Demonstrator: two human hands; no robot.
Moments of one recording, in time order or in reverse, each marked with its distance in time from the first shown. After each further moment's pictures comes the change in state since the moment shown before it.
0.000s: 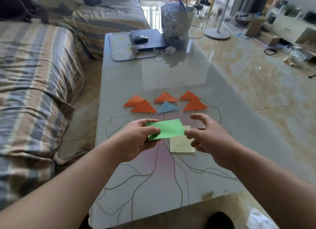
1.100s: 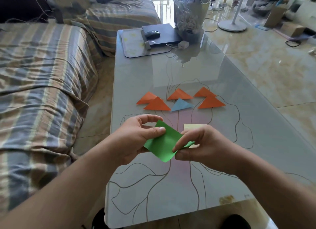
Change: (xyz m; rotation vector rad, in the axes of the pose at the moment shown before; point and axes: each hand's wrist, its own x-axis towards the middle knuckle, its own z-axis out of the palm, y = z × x) left_hand -0.034 0.013 -0.027 0.080 0.028 0.084; right_hand -0.007 -0.002 0.033 -0.194 -0.456 -0.443
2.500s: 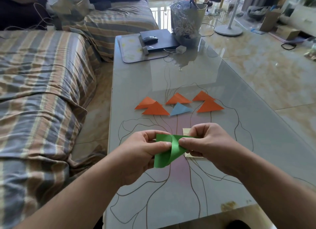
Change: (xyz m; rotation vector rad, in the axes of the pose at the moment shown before) left_hand -0.015 -0.009 0.016 0.005 -0.058 -0.055; right_hand 0.010 -0.003 -0.004 0.296 0.229 0.273
